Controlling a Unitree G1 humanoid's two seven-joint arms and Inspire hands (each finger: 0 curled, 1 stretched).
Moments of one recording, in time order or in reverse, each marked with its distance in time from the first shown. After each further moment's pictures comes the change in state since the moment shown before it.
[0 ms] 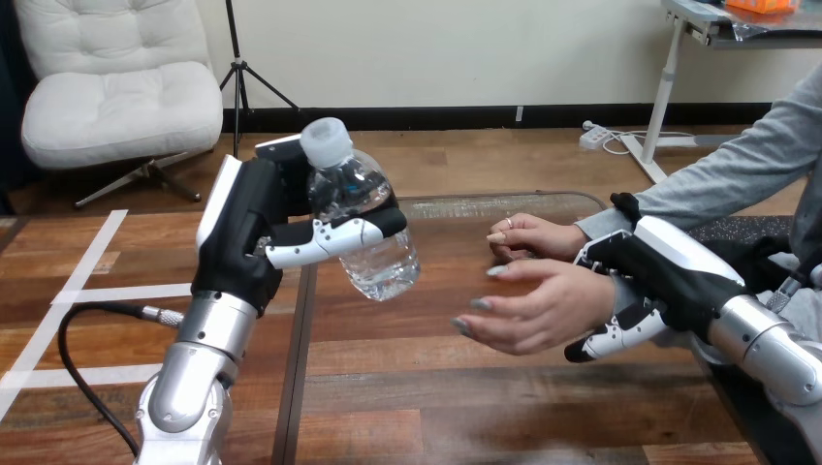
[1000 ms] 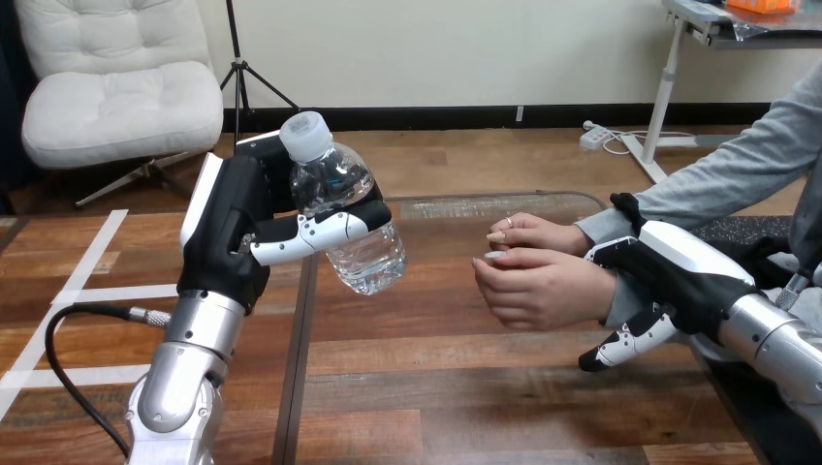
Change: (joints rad) left arm 0.000 0.004 0.026 0.000 -0.008 -0.003 0.001; right arm 0.000 -0.032 0.001 -0.009 -0.055 -0.005 0.008
